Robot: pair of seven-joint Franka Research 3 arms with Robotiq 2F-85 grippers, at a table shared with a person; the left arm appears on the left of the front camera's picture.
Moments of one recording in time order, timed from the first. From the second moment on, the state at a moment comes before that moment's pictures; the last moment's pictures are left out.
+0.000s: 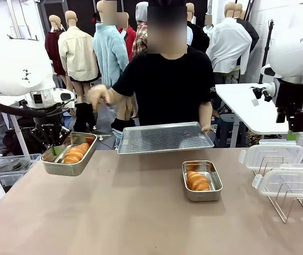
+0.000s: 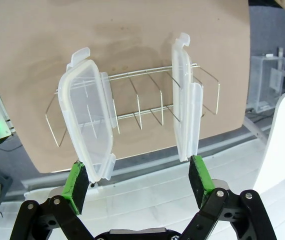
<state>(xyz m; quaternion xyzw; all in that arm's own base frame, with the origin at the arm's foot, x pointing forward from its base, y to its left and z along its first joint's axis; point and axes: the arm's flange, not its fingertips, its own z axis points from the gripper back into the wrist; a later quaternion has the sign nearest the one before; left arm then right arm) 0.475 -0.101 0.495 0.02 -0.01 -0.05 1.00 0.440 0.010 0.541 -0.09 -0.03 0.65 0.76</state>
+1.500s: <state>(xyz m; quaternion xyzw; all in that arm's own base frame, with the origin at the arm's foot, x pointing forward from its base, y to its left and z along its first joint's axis) 0.475 -0.101 0.495 0.02 -0.01 -0.05 1.00 0.440 0.010 0.541 -0.09 -0.03 0.65 0.76</state>
